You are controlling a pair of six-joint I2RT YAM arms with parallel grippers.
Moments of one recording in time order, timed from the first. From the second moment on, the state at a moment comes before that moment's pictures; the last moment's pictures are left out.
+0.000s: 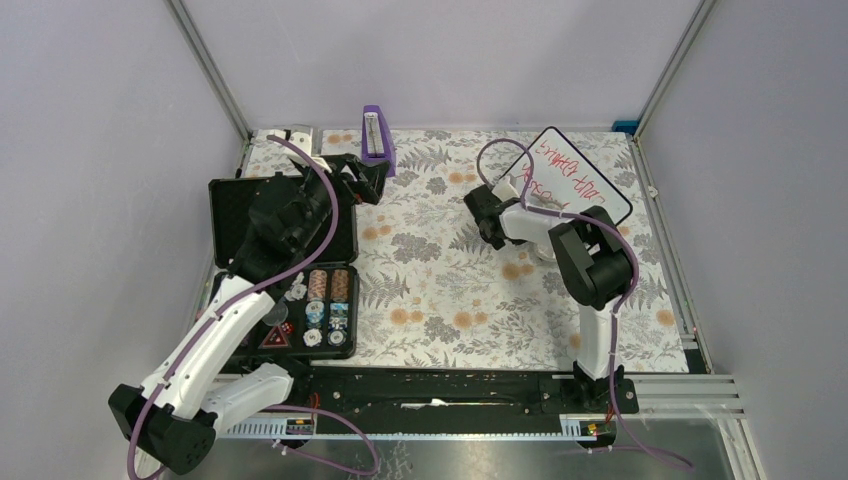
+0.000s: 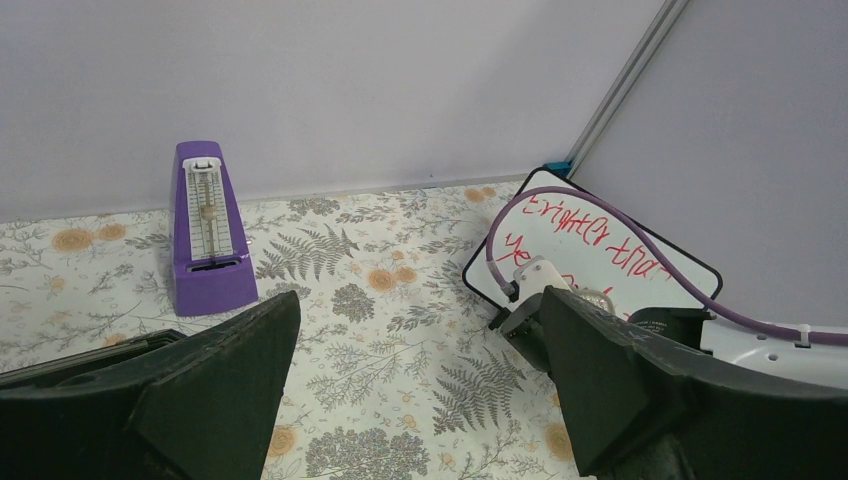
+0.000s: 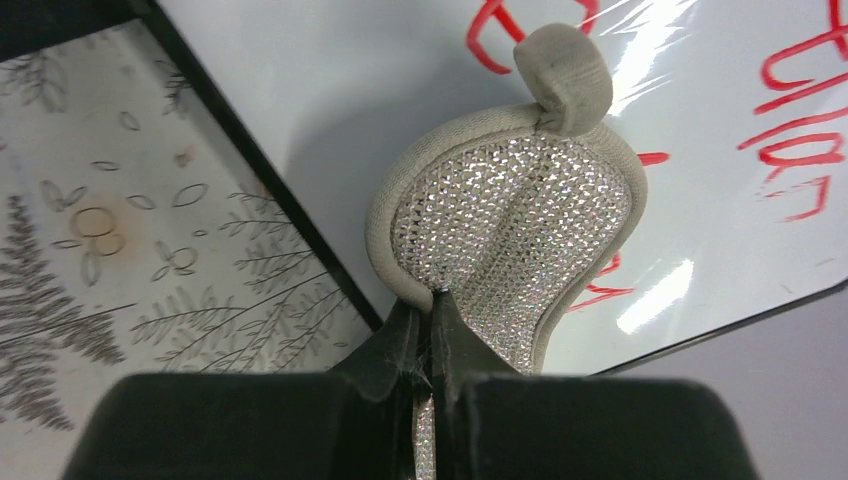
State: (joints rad) left arm -0.48 0.97 1.01 0.04 -0.02 -0.30; right arm 0.52 2.01 1.24 -0.54 1.01 0.13
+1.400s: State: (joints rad) left arm -0.44 0.99 1.01 0.04 0.03 -0.33; right arm 0.57 1.92 1.21 -0.62 0.93 0.21
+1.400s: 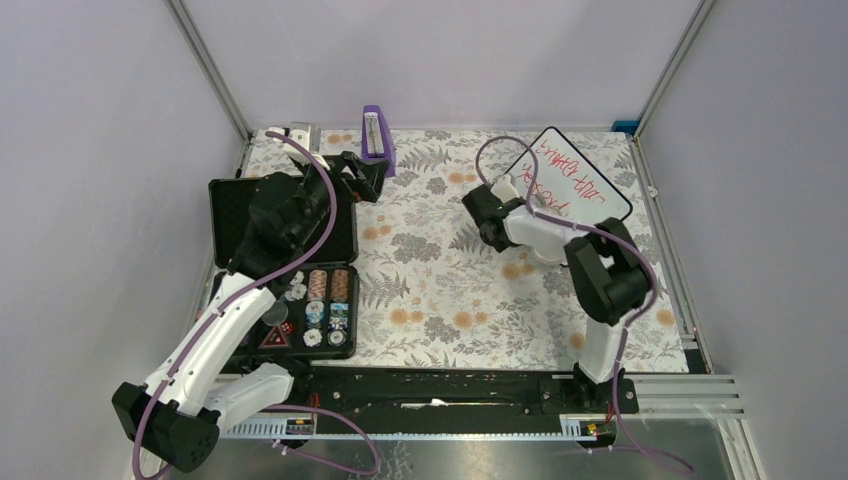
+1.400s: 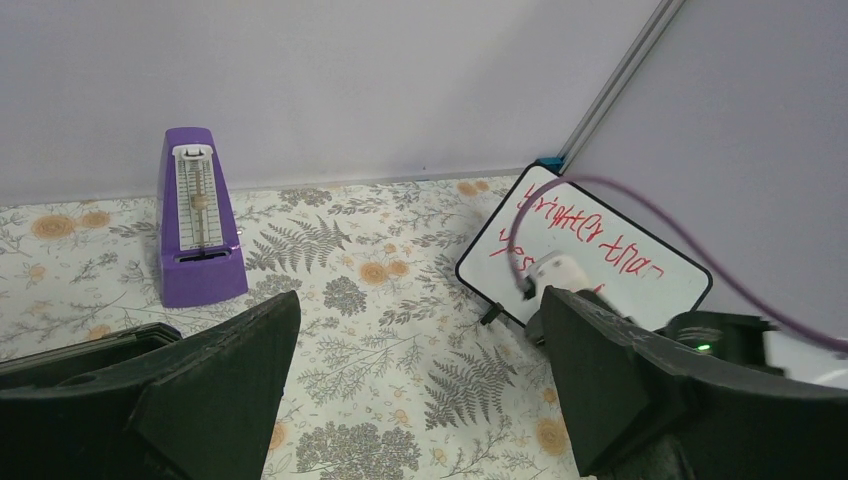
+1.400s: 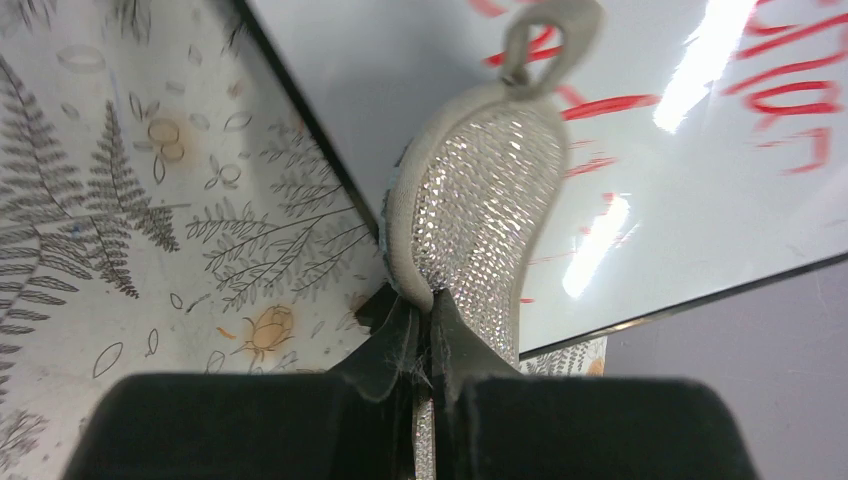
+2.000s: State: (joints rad) left arm -0.44 0.99 1.01 0.04 0.04 -0.34; right arm 0.38 1.89 1.22 -0.61 1.14 0.14
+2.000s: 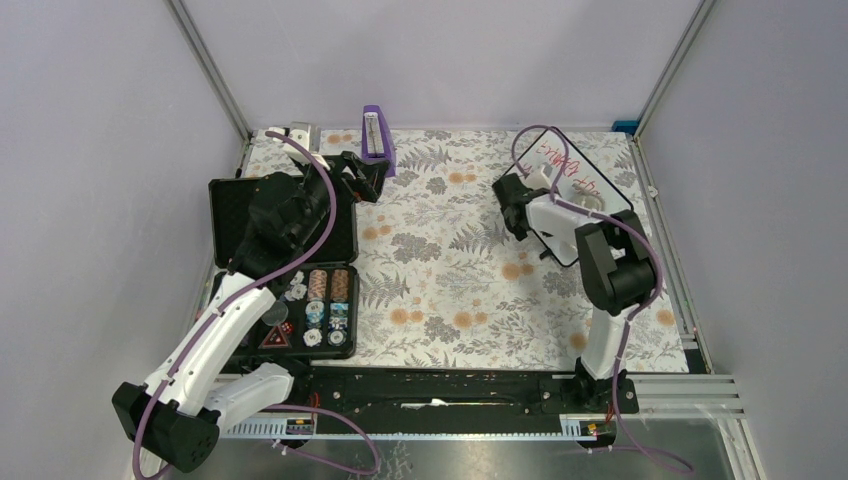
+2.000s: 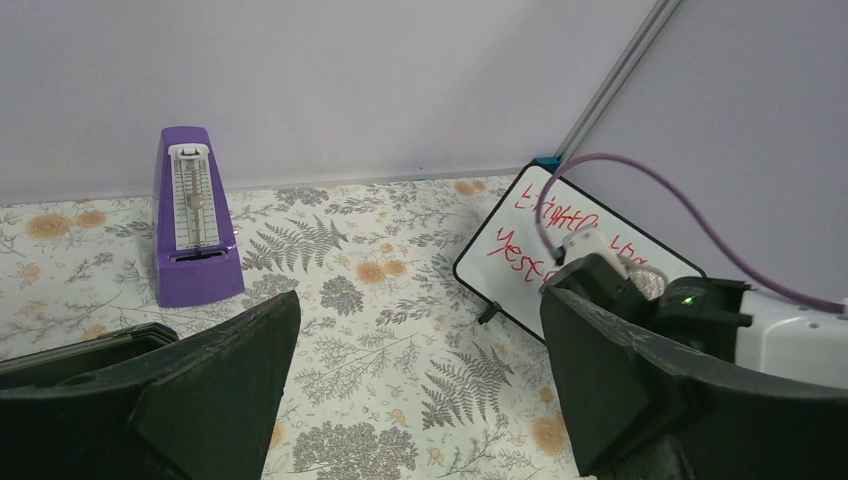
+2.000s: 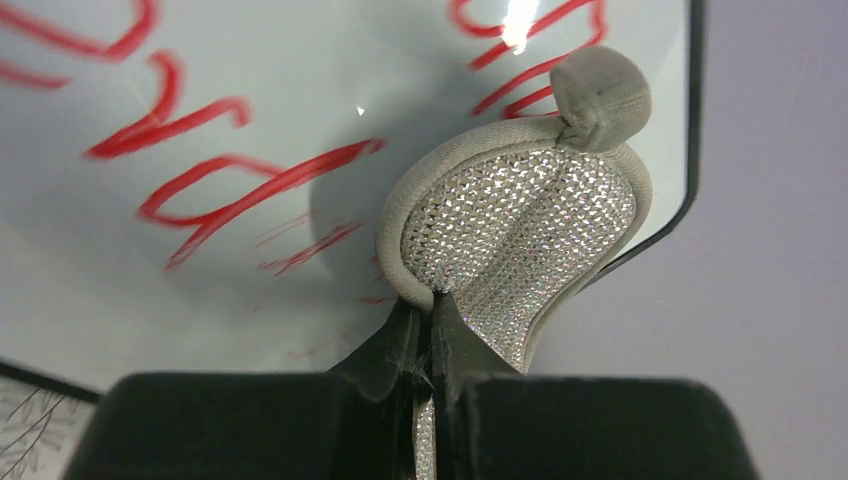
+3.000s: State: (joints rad) left arm -0.43 0.99 1.01 0.04 0.05 -0.35; right arm 0.32 1.75 1.26 -0.50 1.09 0.03
